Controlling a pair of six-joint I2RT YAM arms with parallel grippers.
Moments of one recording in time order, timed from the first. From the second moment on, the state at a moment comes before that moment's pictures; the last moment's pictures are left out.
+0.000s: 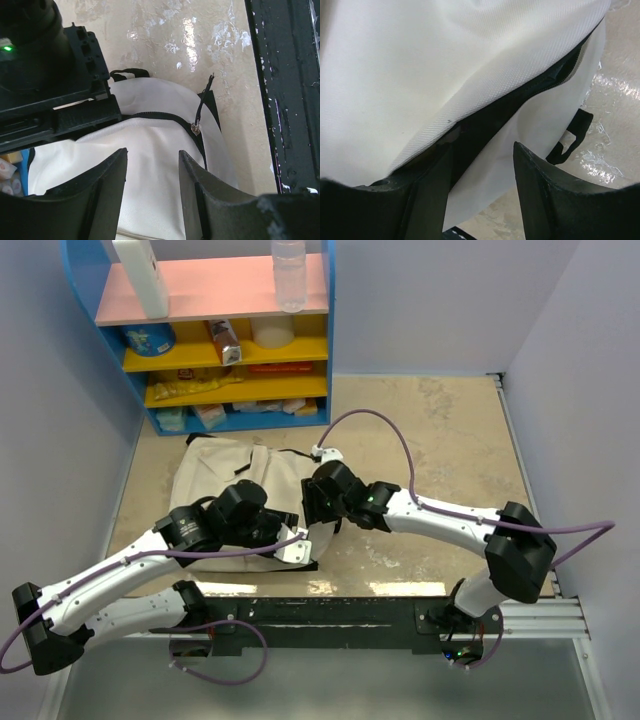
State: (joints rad) left arm -0.94 0.91 0.87 -0.72 0.28 0.84; right arm 0.98 1.53 1.05 -0.30 0.17 0.63
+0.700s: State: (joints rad) left arm -0.66 0.97 0.79 -0.61 0.13 0.76; right arm 1.01 1.51 0.98 -0.31 0.20 0.65
